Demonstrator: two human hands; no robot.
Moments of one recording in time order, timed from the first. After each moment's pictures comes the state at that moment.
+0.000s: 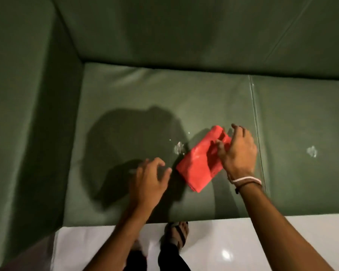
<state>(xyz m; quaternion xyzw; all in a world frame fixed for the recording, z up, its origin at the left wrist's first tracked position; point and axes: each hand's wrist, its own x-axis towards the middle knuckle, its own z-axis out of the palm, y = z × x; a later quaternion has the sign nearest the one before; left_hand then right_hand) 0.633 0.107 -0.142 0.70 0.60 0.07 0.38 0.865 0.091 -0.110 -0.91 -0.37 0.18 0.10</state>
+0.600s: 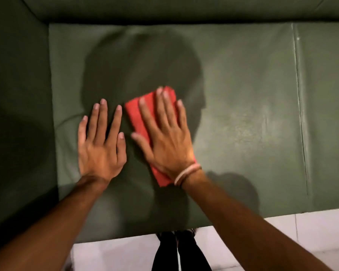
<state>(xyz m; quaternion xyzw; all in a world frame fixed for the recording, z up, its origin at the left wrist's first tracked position) 0.543 0.221 -0.248 0.86 0.51 0.08 0.01 0.726 0.174 -0.226 -0.74 -0.66 0.09 0.10</state>
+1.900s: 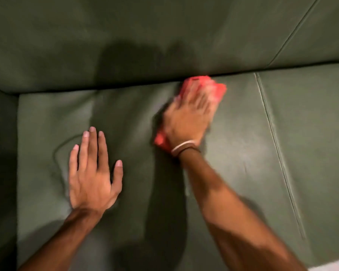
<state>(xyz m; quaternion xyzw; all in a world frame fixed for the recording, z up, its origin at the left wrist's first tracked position) 0.620 0.277 -0.251 0.85 0.53 0.04 -0.01 0.863 0.301 -0.216 -0.93 -0.34 0.06 0.15</state>
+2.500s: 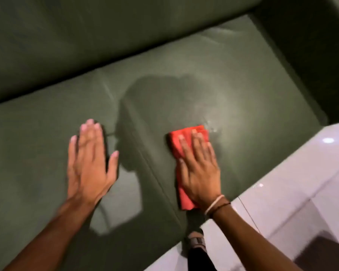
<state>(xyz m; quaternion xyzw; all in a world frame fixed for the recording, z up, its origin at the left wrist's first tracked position) 0.908 0.152 -0.223 0.93 0.35 0.05 0.07 1.077 -0.065 -0.218 -0.91 -0.40 0.03 0.10</state>
